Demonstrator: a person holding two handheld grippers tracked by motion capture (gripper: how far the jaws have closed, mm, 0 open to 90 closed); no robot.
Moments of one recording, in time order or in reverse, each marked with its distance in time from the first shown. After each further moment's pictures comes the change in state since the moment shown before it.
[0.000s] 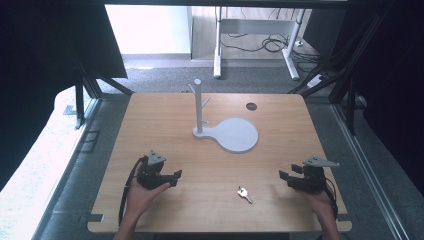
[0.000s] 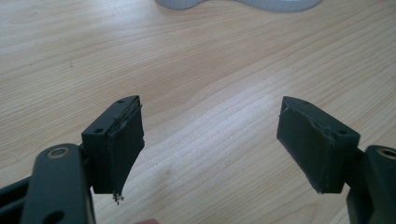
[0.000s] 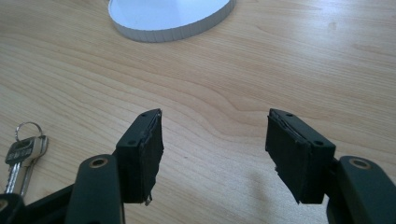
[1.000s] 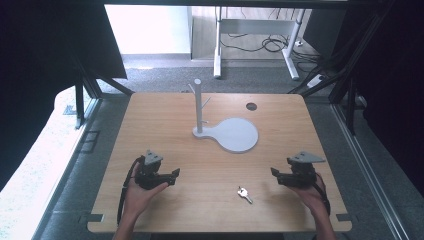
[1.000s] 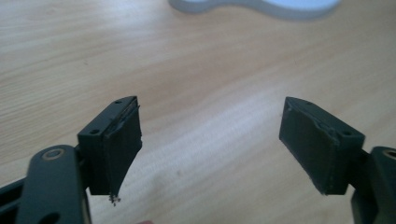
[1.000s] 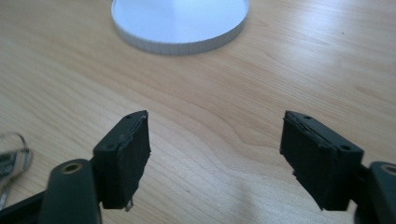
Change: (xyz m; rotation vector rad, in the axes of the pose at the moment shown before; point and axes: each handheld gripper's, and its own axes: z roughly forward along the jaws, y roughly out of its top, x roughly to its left) left arm 0.006 -0.005 -0.003 -0.020 0.033 -0.033; right arm 0.015 0.018 0.014 -0.009 -0.041 -0.119
